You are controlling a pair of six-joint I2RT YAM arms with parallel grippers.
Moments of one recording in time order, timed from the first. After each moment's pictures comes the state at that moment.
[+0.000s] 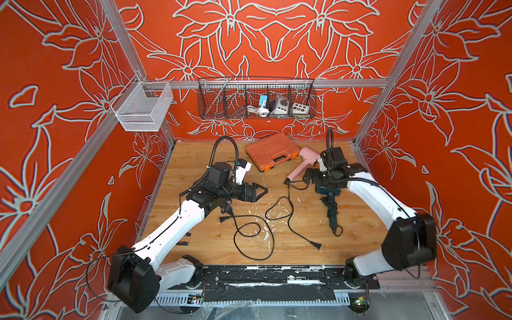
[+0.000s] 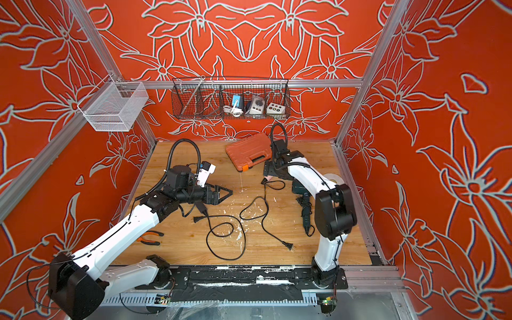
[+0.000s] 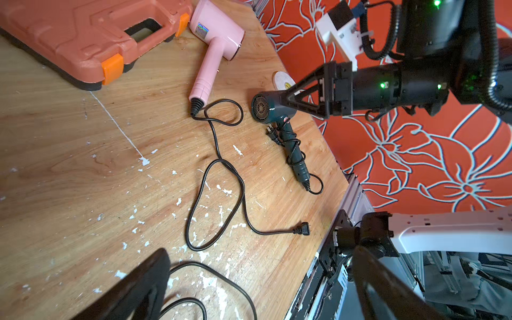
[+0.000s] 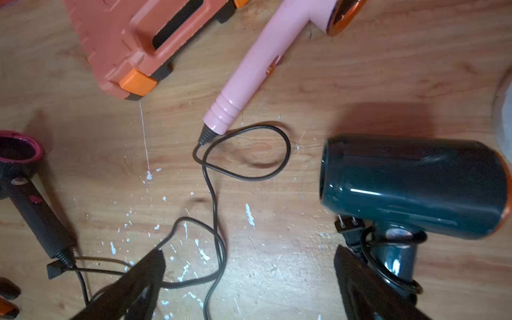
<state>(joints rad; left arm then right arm) -0.43 1.43 1.22 -0.27 0.81 -0.40 -0.29 1.46 0.76 -0.62 -0.46 0.13</state>
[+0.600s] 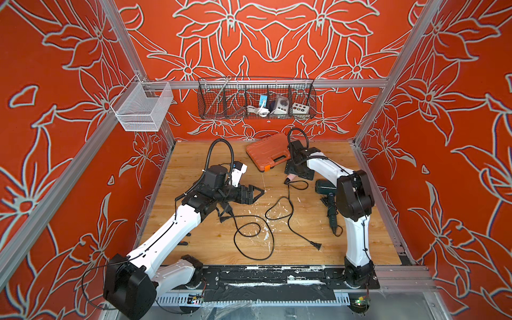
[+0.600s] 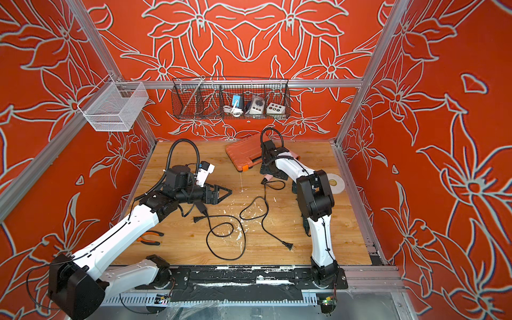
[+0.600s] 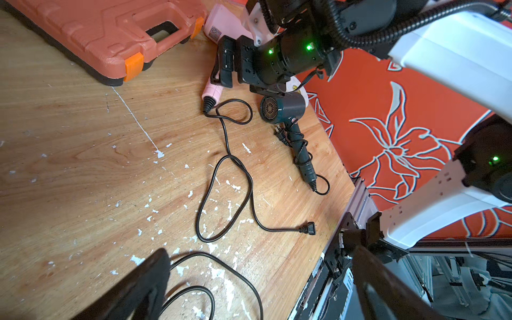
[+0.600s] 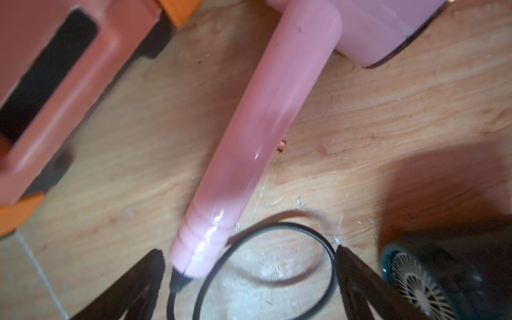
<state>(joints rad) -0.43 1.42 1.19 -0.28 0.74 -0.40 -0.19 1.24 0.80 -0.75 -0.39 0.16</state>
